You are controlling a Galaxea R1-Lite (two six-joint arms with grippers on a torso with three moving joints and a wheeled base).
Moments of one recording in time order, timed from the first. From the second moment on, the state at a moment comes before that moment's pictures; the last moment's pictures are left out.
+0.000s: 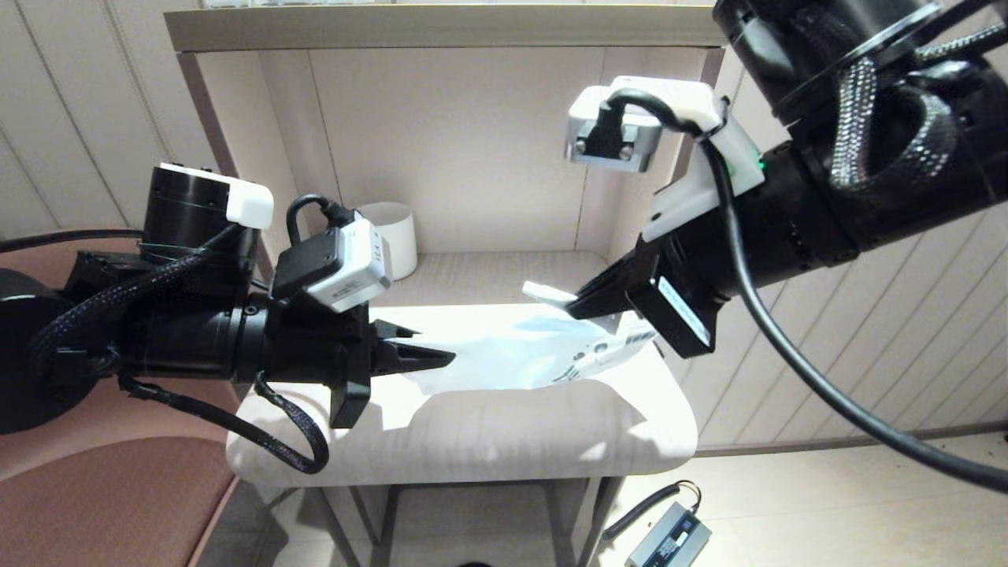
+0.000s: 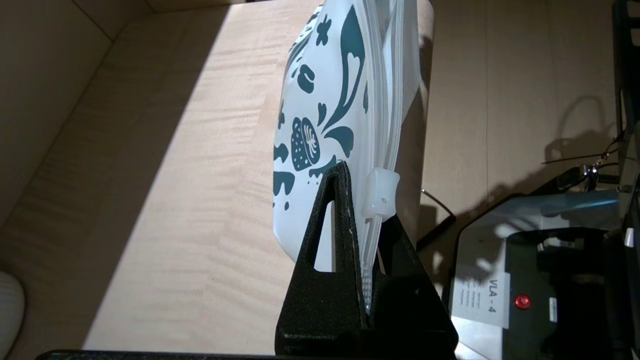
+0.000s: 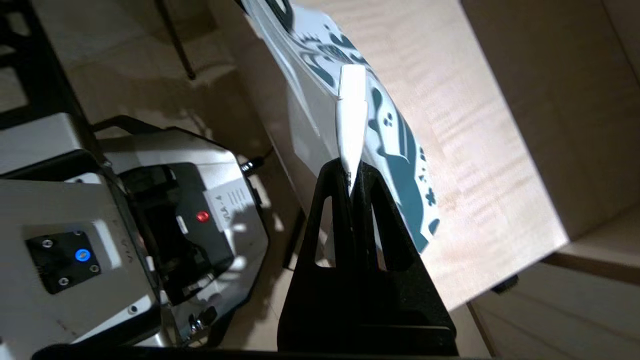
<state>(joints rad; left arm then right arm) -0.50 1.59 -1.03 -0.10 -0.67 0.67 0.74 1.74 -1.96 0.87 0.16 -0.38</state>
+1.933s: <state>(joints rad) -0.47 1.62 -1.04 -0.10 -0.81 0.68 0.73 1.76 -1.94 0.83 0.29 -0.51</state>
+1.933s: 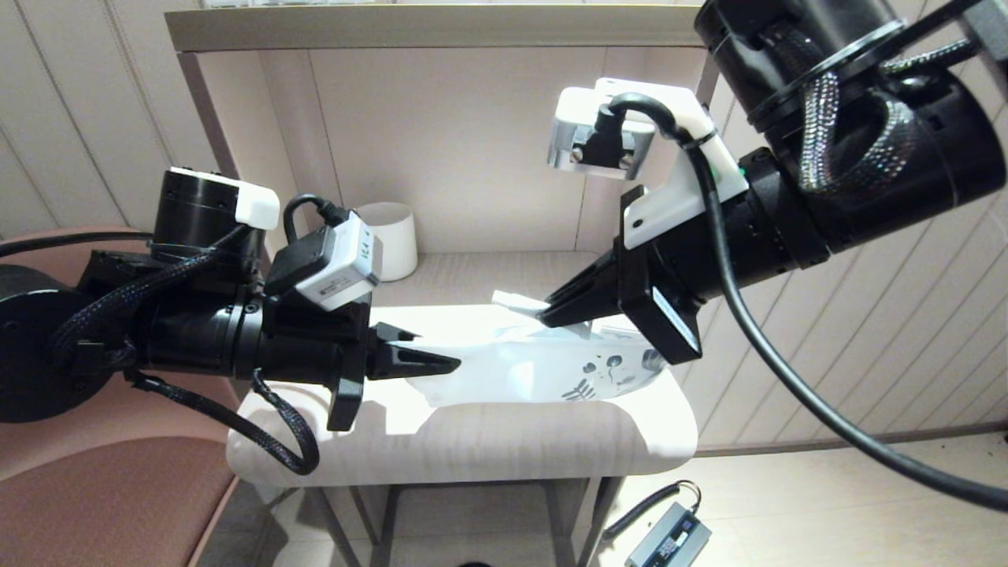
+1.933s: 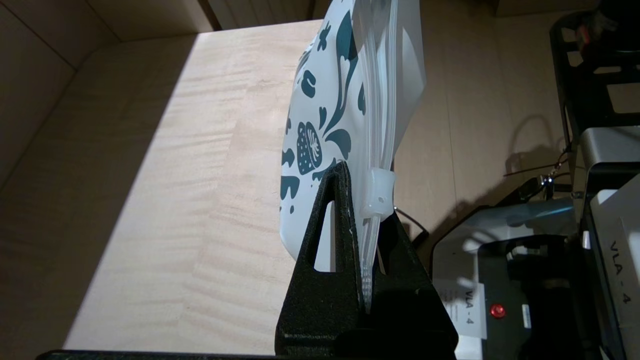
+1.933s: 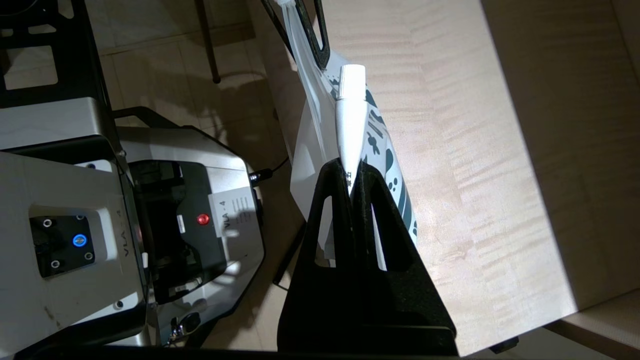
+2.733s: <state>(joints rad) -0.47 1.62 -1.04 -0.10 -0.81 0.67 0.72 1.80 -1.93 0.81 0.29 -0.51</state>
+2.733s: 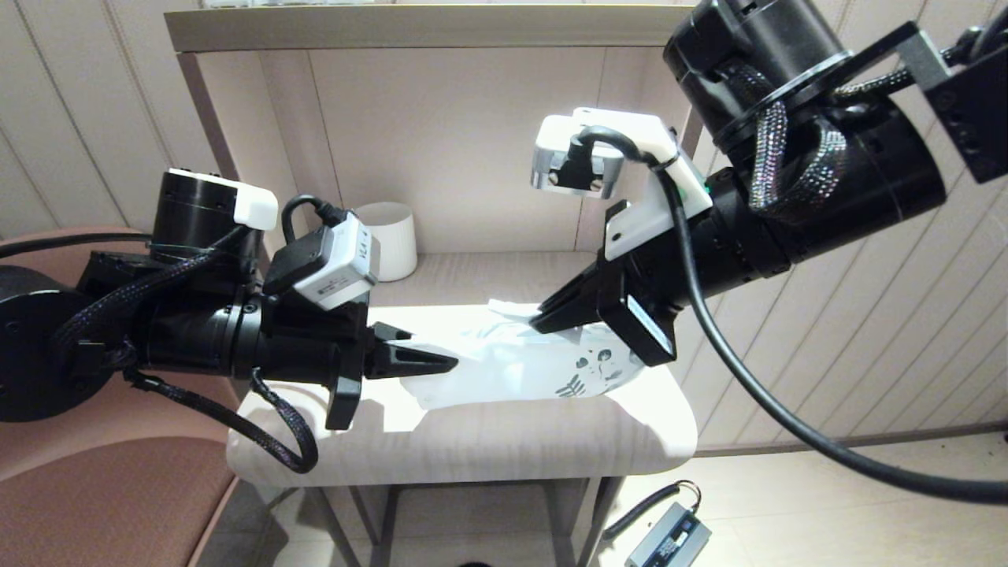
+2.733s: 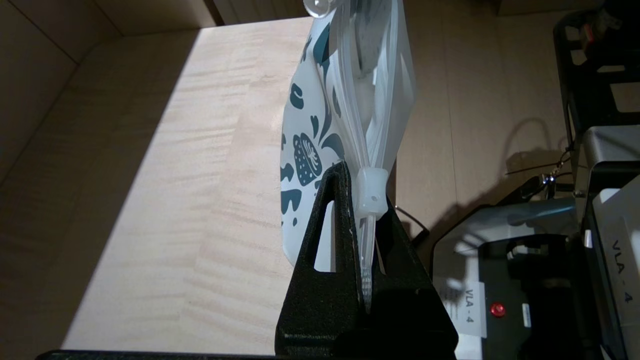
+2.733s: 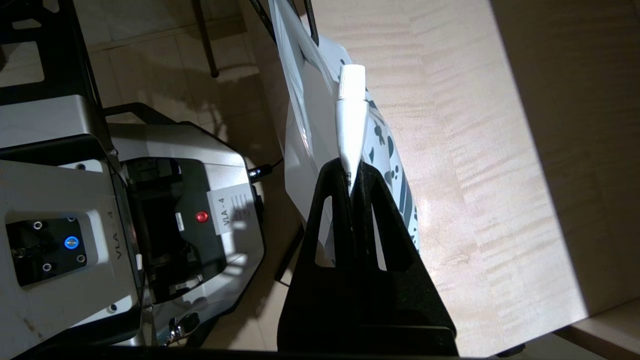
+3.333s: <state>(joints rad) -0.45 1.62 -1.05 -0.10 -0.81 0.68 0.73 1.83 -1.90 0.82 0.29 -0.51</state>
